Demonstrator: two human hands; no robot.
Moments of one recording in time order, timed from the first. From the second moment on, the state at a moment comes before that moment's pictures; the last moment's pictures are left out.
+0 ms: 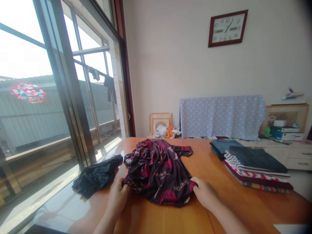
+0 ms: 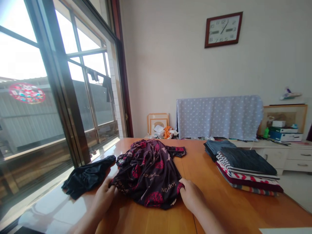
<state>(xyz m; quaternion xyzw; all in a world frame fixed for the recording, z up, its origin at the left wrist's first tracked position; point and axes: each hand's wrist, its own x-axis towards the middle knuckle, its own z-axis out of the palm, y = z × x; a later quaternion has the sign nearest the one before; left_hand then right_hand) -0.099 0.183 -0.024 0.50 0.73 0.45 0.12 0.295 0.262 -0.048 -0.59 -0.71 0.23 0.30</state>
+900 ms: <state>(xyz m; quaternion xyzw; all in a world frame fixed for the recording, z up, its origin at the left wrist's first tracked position) -0.113 0.170 -0.043 0.36 0.76 0.54 -0.09 0.331 0.280 -0.062 -0.49 -0.22 0.57 0.63</state>
